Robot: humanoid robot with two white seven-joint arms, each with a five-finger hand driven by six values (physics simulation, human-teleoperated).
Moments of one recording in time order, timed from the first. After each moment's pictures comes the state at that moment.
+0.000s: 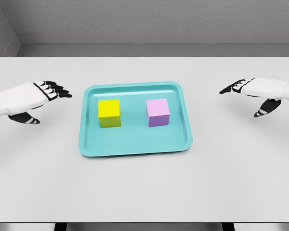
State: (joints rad) left arm -0.35 0.93 -0.35 -1.55 -0.44 -0.61 -0.40; right arm -0.71 -0.89 0.68 -1.22 0.25 -0.61 0.61
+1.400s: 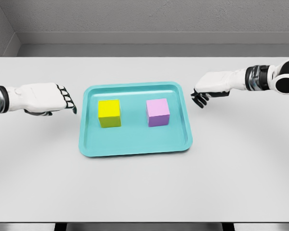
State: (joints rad) left arm -0.66 0.91 -0.66 -1.60 -0.62 -0.61 -0.61; right arm -1.02 -0.68 1.06 -1.15 0.26 -0.61 0.61
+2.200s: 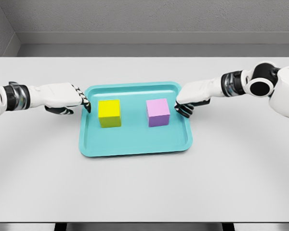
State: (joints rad) left arm -0.69 0.74 -0.66 -1.38 -0.56 -0.61 -0.61; right arm -1.08 -0.60 1.20 -1.13 0.27 -0.61 0.61
